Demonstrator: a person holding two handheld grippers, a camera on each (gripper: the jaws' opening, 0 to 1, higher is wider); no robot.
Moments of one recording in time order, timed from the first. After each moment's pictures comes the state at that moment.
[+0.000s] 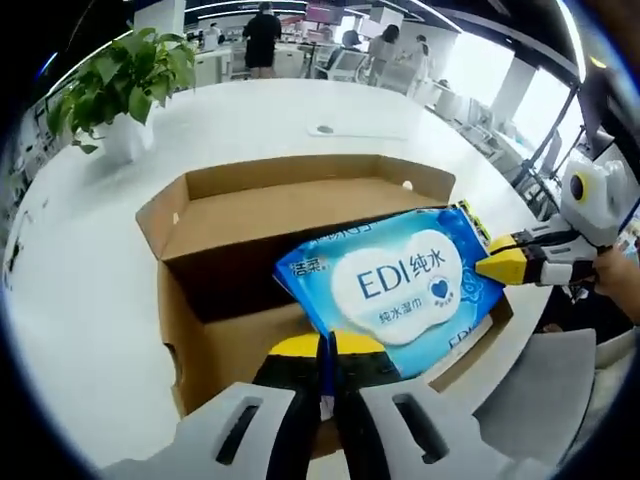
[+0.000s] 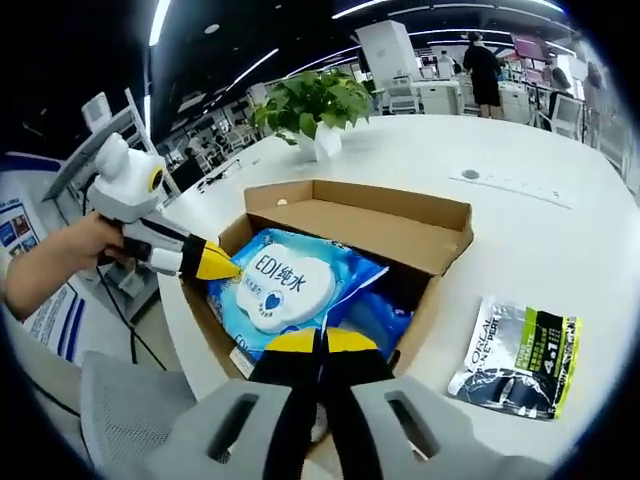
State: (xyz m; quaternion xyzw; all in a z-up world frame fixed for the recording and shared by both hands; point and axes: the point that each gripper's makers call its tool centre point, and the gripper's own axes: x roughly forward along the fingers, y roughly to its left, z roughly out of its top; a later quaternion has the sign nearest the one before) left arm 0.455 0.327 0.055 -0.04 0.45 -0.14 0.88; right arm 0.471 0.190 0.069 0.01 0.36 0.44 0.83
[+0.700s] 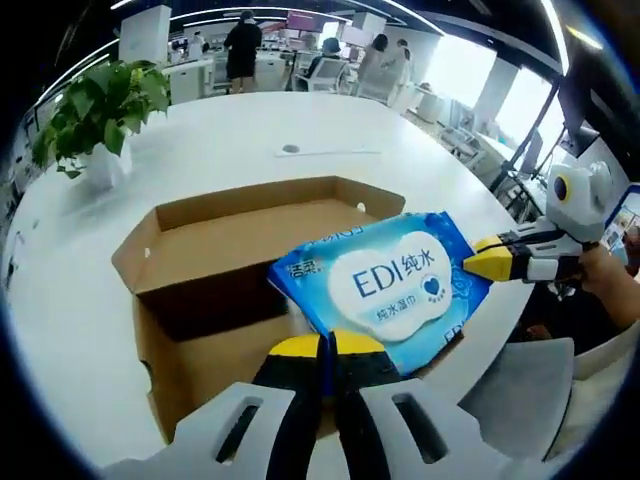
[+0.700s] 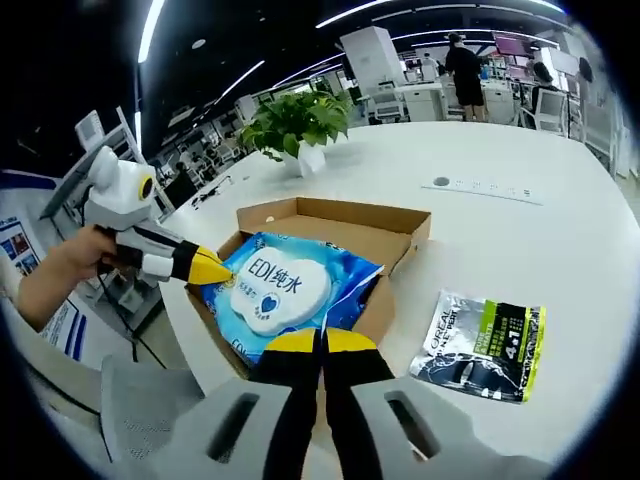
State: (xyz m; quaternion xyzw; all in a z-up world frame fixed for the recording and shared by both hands) left arm 0.459 0.277 0.087 -0.04 0.44 -0.18 0.88; right arm 0.474 0.137 0.096 0.04 0.35 0.41 0.84
